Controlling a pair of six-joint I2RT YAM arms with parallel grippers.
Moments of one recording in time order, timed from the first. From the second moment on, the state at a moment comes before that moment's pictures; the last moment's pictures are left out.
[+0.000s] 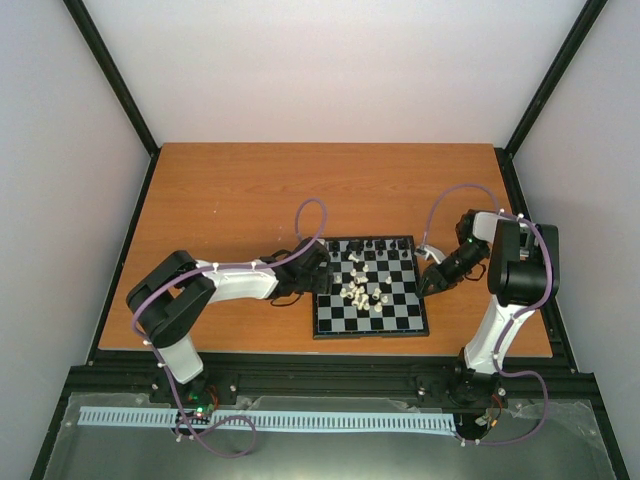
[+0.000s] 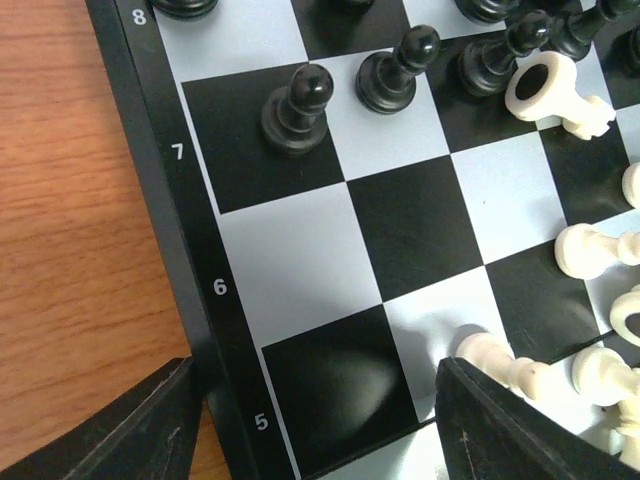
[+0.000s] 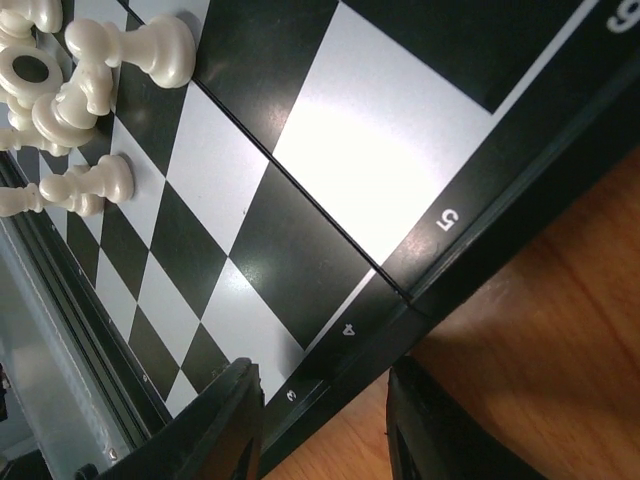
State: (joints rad) left arm -0.84 1.71 0.86 -0.10 -0.07 -0.65; right arm -0.12 1.92 1.09 -1.16 -0.58 -0.84
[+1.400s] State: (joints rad) left arm -0.96 1.56 1.15 -0.58 -0.27 -0.29; right arm -0.23 0.81 0.87 -0.80 -0.84 -0.45
